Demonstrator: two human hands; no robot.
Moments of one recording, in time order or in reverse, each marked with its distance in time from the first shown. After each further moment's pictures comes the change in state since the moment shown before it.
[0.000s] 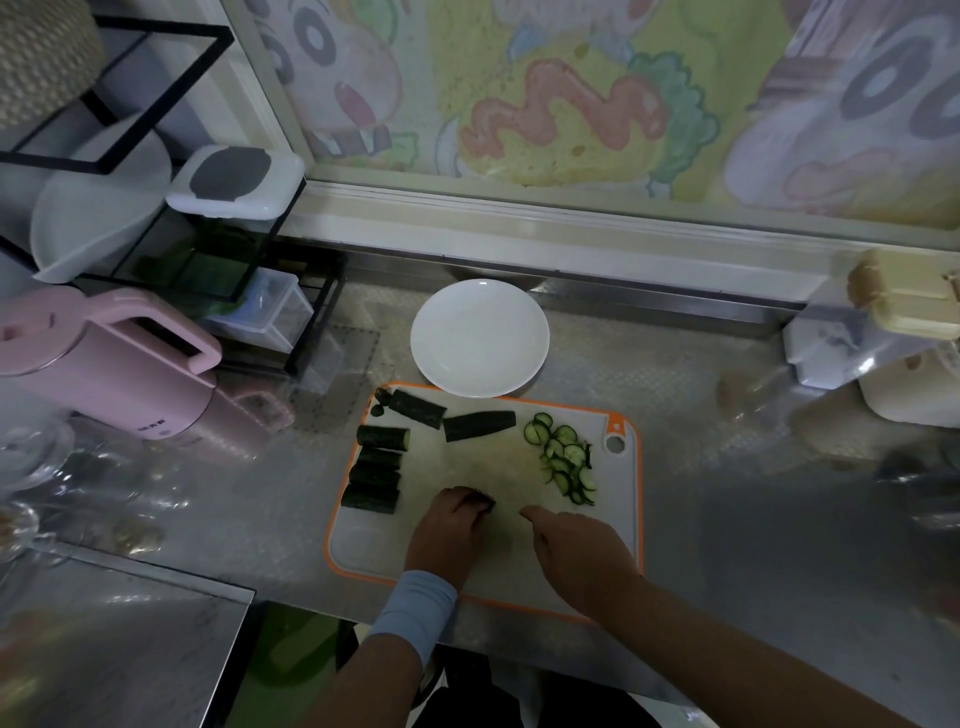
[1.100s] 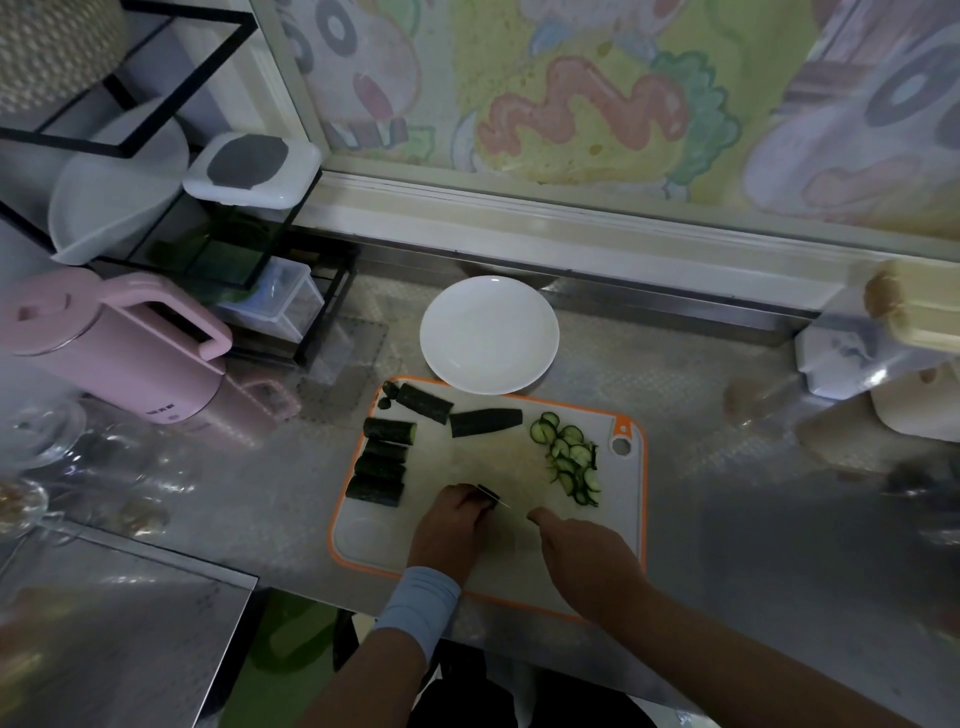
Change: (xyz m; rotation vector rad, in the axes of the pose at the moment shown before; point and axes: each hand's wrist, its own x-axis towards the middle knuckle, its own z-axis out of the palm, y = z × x) left_hand -0.002 0.003 0.000 -0.025 0.022 -0.053; right_hand -0.006 0.000 -0.002 -0.059 -0.063 0.008
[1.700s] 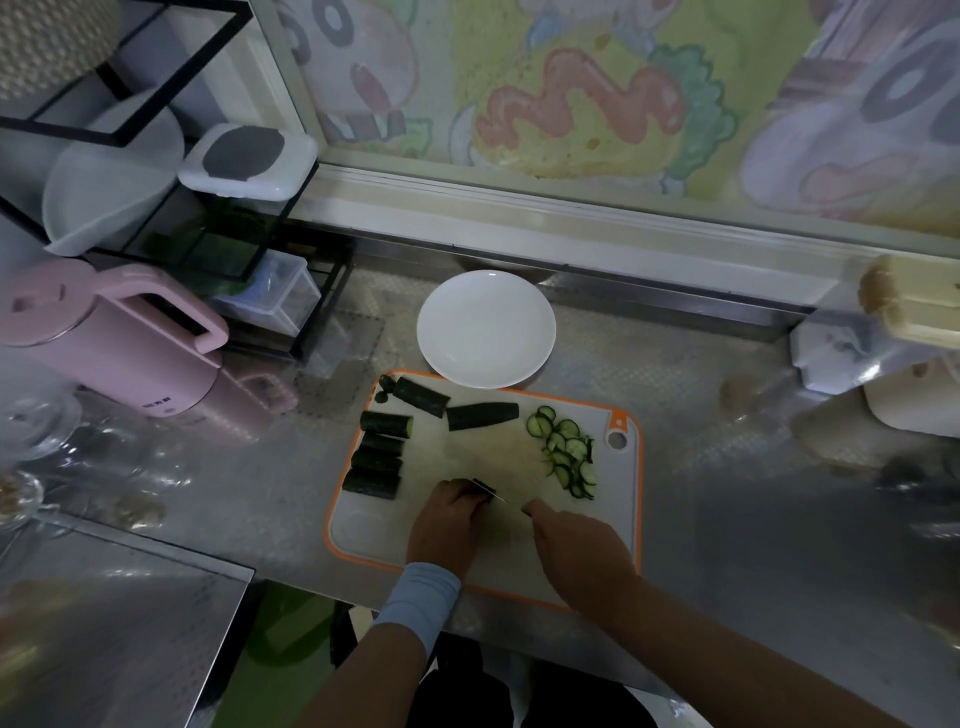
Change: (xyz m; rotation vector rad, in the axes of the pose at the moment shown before) left_hand -0.002 0.005 0.000 0.015 0.034 -0.044; right_hand -0.001 -0.003 0.003 -0.056 0.042 -0.018
